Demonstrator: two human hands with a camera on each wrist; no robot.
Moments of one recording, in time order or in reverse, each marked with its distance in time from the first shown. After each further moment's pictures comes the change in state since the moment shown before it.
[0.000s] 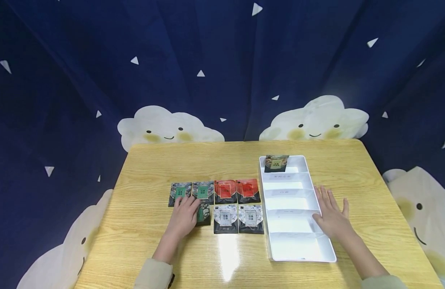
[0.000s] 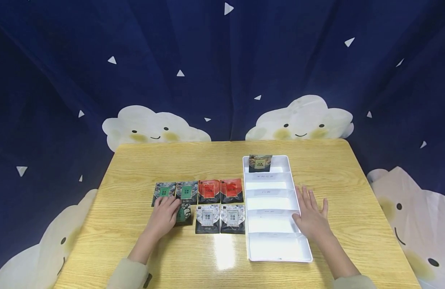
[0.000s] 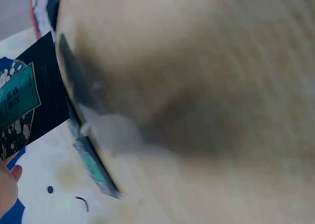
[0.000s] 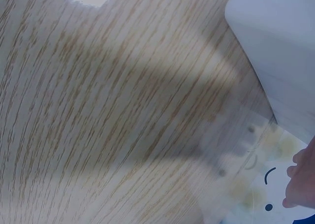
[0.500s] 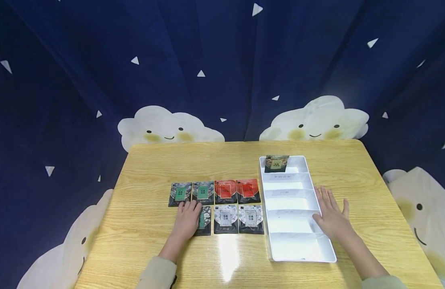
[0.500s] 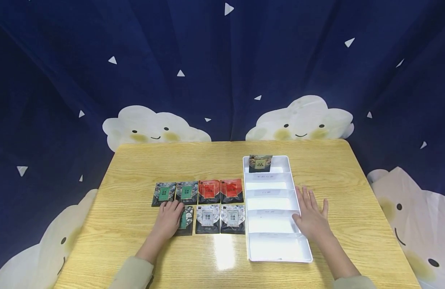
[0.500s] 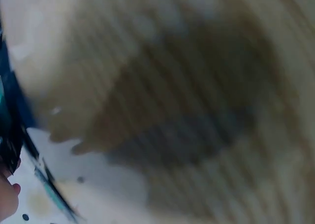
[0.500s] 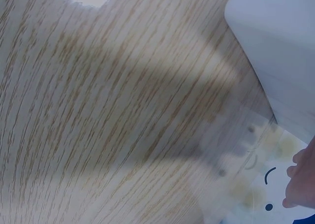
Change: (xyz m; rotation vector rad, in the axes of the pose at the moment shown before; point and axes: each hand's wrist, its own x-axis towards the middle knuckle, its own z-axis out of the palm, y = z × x) left_hand -0.012 -0.003 0.039 0.109 -0.132 -0.063; right_hand 0.000 0.000 0.001 -0.007 0.005 -0.004
